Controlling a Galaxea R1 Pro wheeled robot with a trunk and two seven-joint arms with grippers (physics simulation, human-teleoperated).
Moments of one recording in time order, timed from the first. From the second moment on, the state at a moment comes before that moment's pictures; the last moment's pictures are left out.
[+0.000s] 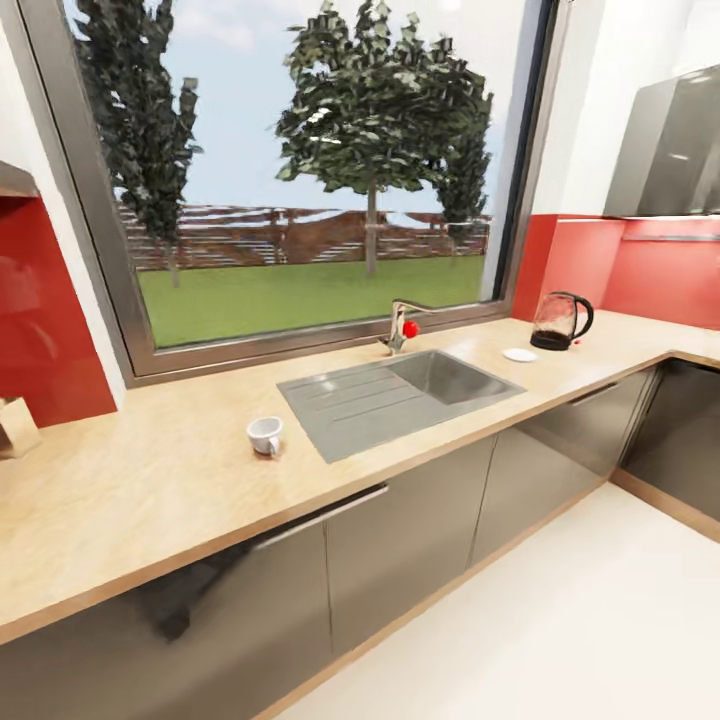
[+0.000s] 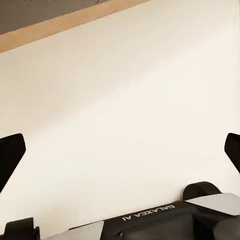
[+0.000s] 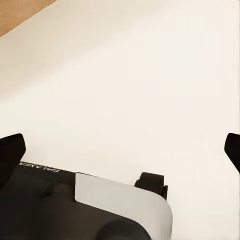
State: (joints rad) left arm -0.26 0.09 -0.15 -0.03 0.34 -0.25 -0.53; right arm -0.21 -0.21 0.79 0.01 -0.89 -0.30 0.54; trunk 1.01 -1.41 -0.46
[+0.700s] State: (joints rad) left arm -0.26 0.09 -0.15 -0.03 0.34 -0.25 -0.53; right arm -0.21 -0.21 0.79 0.01 -0.88 -0.30 0.54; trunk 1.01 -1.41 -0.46
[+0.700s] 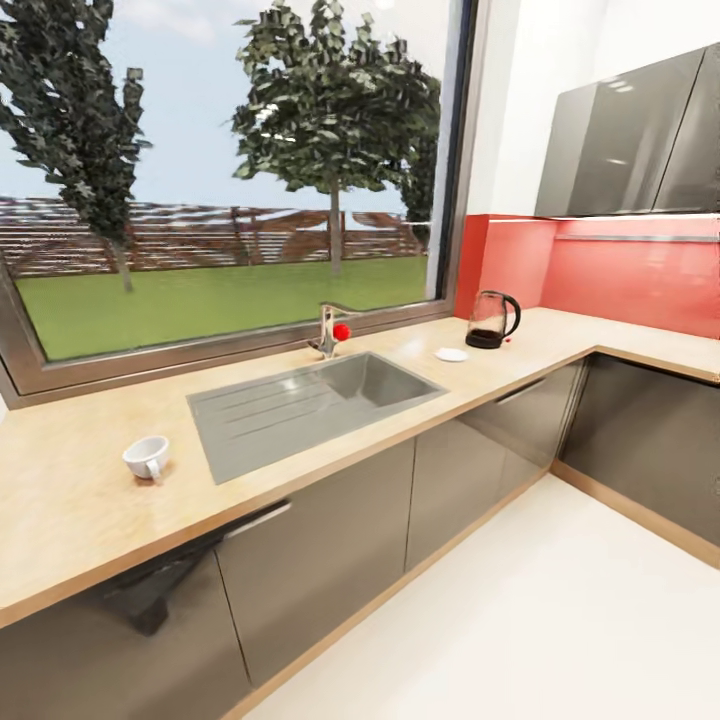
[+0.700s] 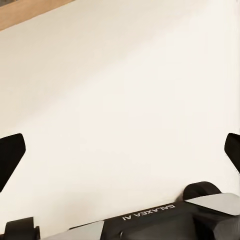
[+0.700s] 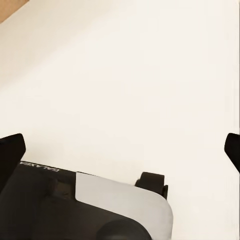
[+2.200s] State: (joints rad) left arm -0.26 0.09 -0.15 -0.03 0.34 -0.25 -0.53; right arm -0.21 -0.21 0.79 0.01 -0.88 -0.30 0.54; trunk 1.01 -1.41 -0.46
